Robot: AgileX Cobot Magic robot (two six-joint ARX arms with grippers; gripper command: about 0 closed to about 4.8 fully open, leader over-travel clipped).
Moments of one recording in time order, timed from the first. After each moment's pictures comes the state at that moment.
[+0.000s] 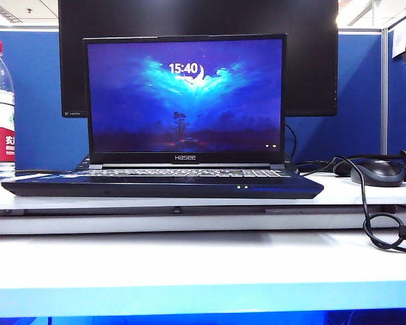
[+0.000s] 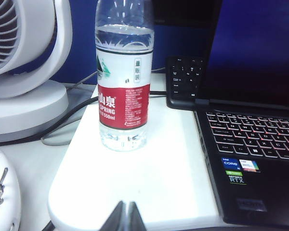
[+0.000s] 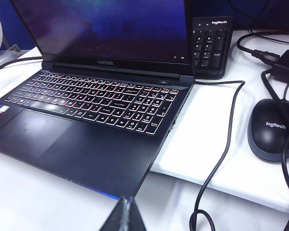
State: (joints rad) left arm 0.04 0.01 0.01 -0.01 0.04 -0.04; right arm 0.51 0.31 0.34 -0.22 0.08 0.19
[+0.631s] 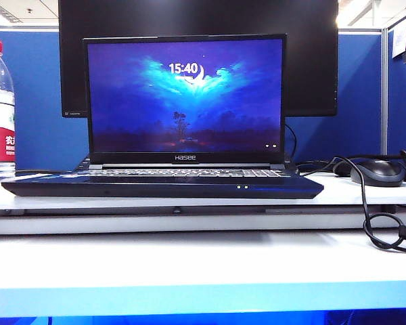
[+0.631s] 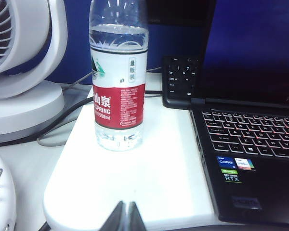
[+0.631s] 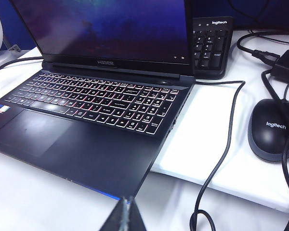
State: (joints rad) left arm 0.03 0.01 0.01 -0.01 0.04 -0.04; right arm 0.51 0.31 0.34 -0.22 0.08 0.19
